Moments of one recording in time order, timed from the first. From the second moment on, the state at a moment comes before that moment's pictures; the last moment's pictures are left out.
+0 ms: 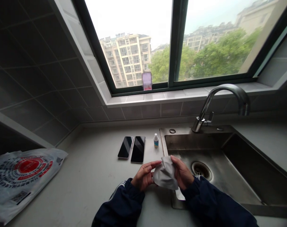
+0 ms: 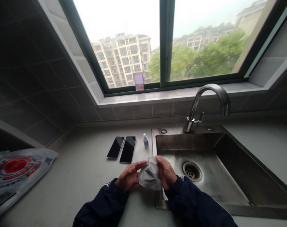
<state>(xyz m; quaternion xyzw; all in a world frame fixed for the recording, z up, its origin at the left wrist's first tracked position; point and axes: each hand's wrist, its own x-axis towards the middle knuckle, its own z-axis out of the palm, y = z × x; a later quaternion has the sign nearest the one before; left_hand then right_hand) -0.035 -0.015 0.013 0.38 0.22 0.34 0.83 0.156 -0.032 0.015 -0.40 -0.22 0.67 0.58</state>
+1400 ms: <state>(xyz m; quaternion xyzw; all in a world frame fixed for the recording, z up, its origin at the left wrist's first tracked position) -0.032 -0.012 0.019 0.52 0.39 0.42 0.63 0.145 -0.045 0.007 -0.23 -0.25 0.84 0.43</state>
